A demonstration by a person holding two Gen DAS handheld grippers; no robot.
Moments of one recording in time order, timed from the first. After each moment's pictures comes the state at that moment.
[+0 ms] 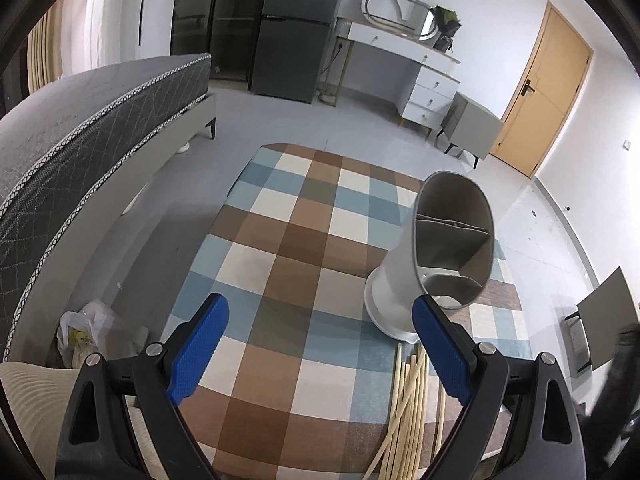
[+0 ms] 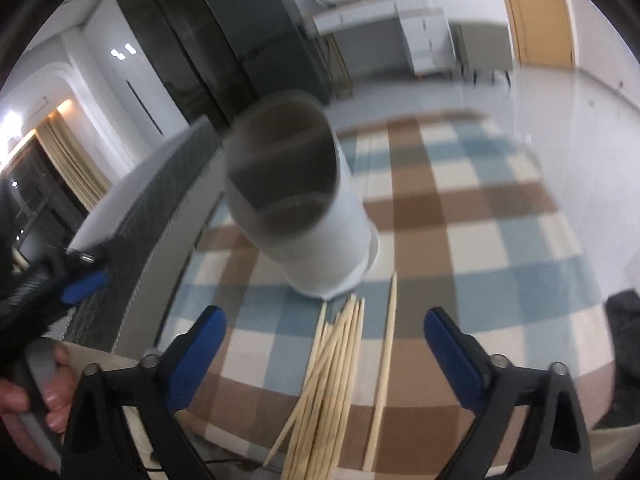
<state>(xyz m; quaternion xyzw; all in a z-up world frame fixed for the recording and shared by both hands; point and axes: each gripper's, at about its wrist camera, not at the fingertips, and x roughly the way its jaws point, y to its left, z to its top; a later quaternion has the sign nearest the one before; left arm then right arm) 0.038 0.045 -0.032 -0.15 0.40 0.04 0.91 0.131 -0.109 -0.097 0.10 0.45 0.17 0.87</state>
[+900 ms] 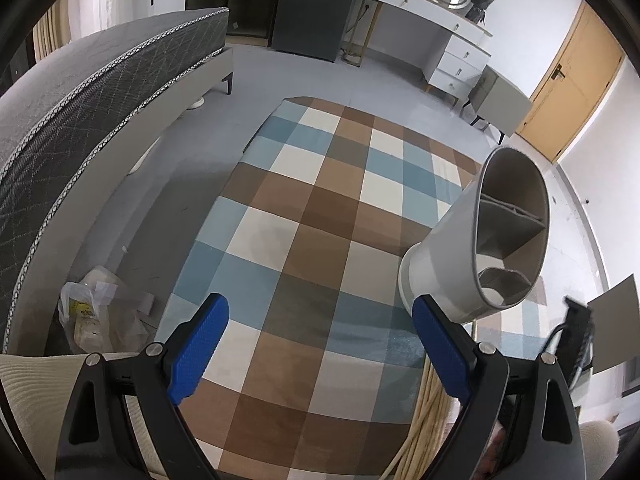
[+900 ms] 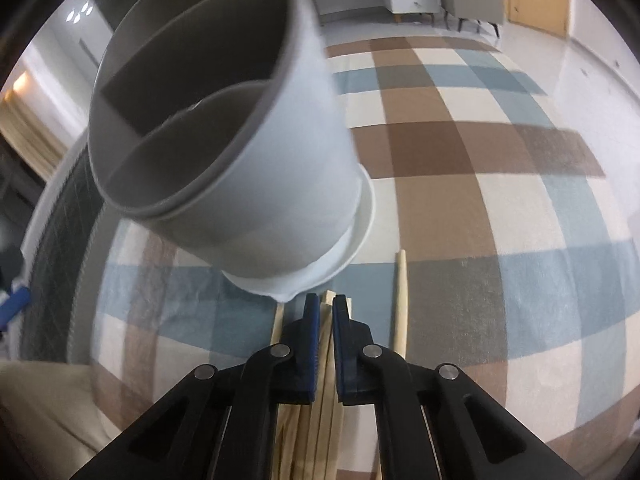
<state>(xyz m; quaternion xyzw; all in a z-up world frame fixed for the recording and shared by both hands) 0.066 0.062 -0.059 -0.16 0.47 0.07 0.87 0.184 -0.088 -0.158 0.09 0.52 0.11 0.84</state>
